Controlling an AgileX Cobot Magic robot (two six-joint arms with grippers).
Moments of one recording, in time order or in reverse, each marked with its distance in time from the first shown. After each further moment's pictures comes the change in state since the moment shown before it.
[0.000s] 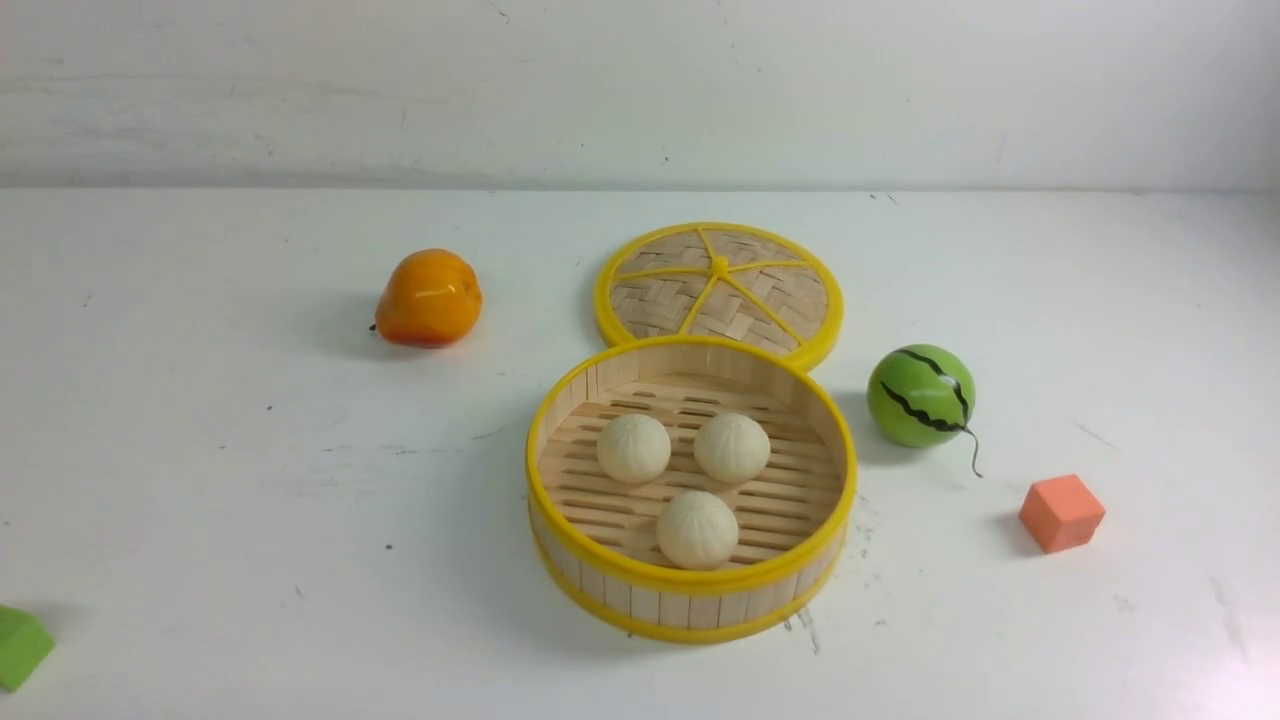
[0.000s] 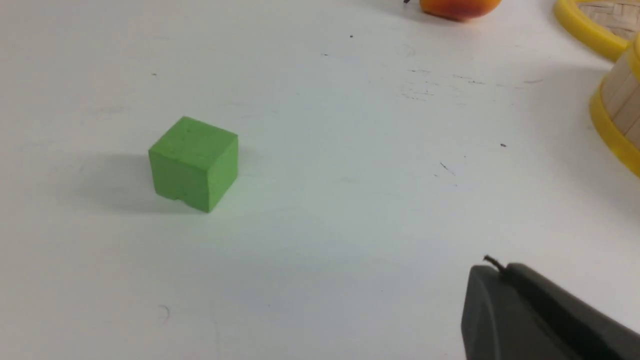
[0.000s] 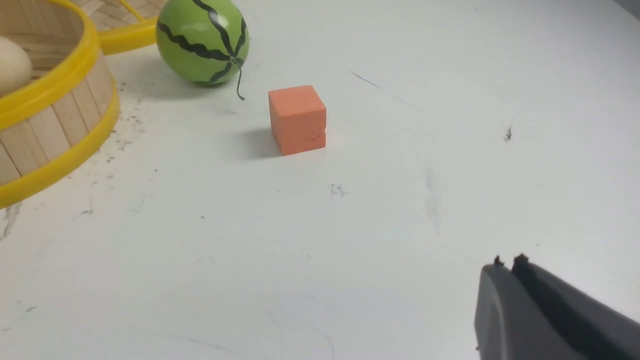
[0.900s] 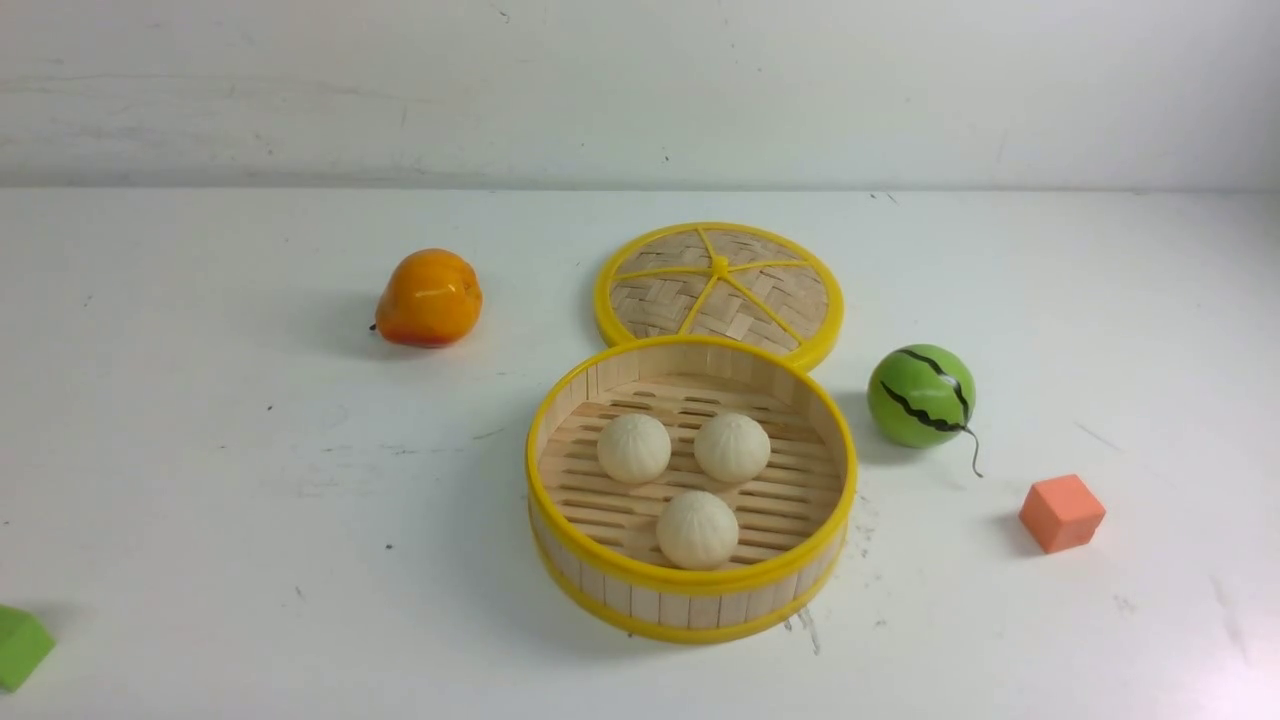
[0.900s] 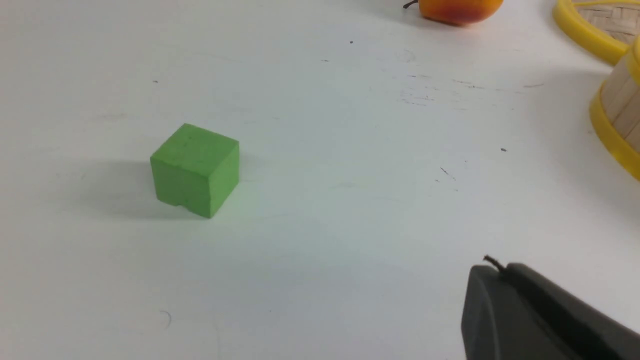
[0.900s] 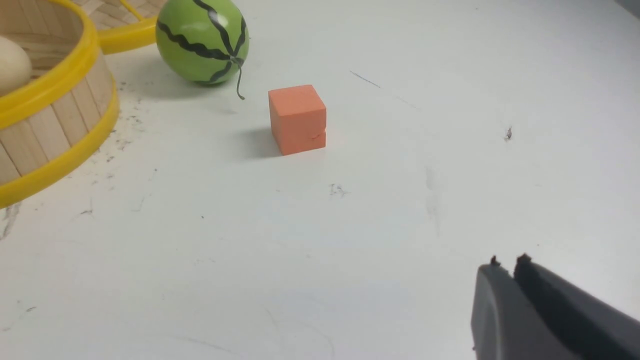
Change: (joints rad) right arm 0.000 0.000 0.000 0.000 0.000 0.000; left arm 0.000 0.000 0.000 0.003 -0.008 0.000
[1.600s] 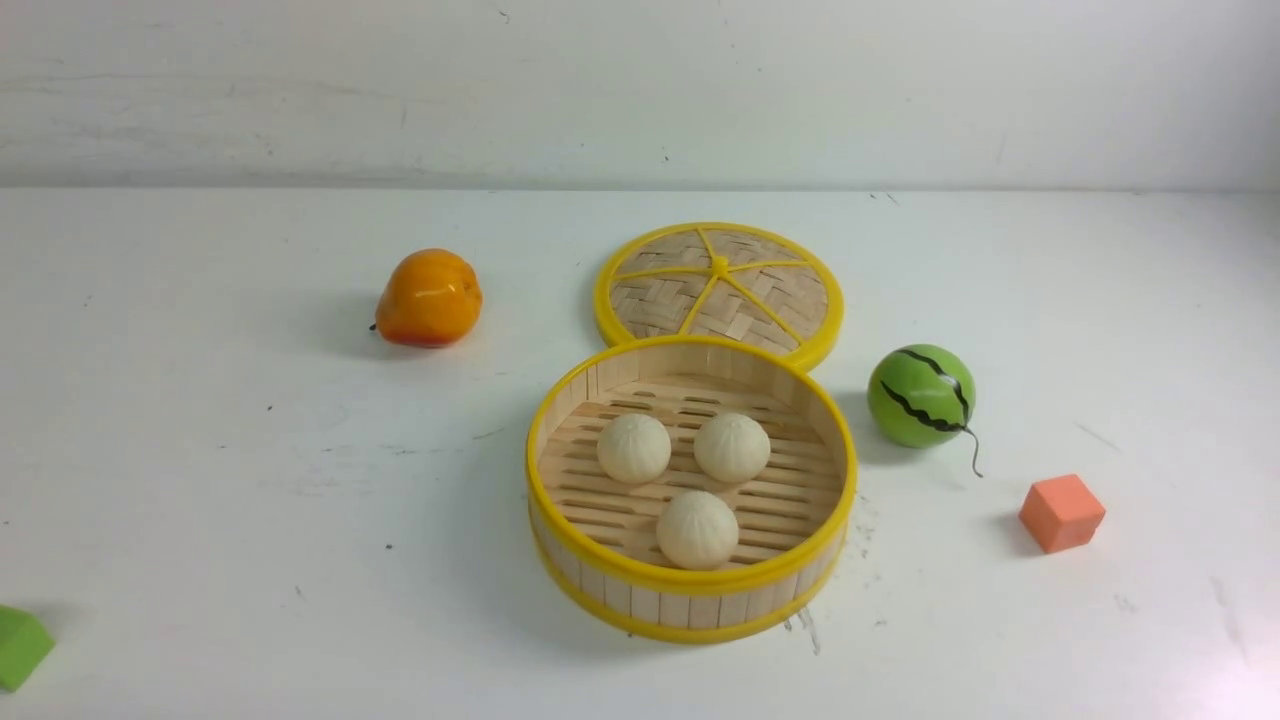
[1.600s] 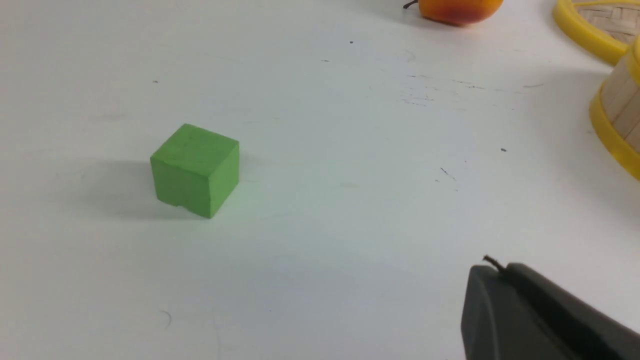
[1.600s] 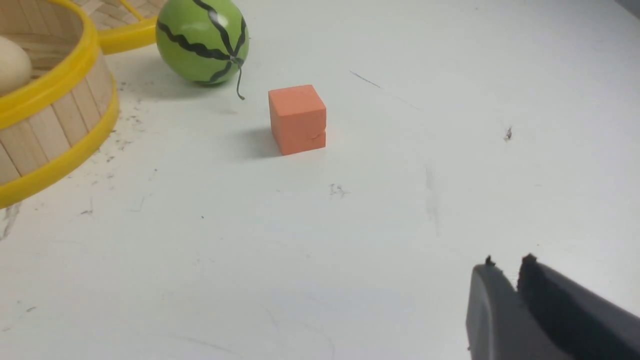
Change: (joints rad) right arm 0.000 0.000 0.000 0.000 0.000 0.000; left arm 0.000 0.000 0.000 0.000 0.000 0.000
